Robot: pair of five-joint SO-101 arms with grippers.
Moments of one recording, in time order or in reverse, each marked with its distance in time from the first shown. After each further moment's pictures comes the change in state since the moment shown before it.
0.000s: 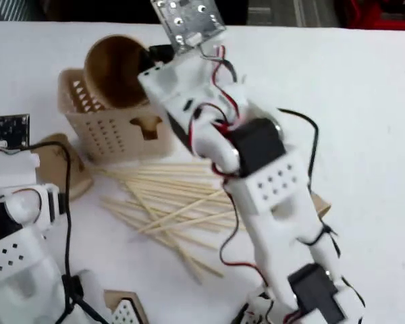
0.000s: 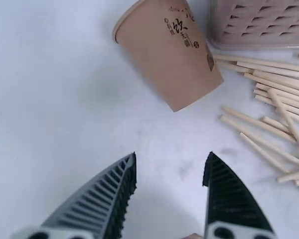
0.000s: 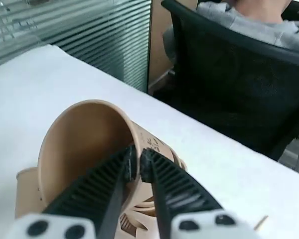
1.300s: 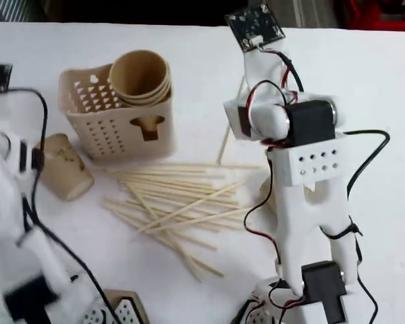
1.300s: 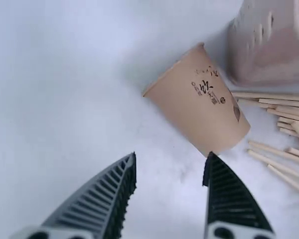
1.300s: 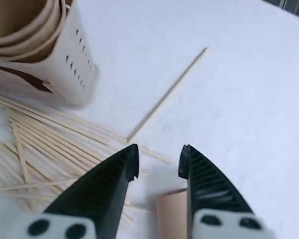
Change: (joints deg) left arm -1.1 39.0 -36.7 1.9 -8.8; right arm 20.0 -1.1 3.3 32.3 7.0
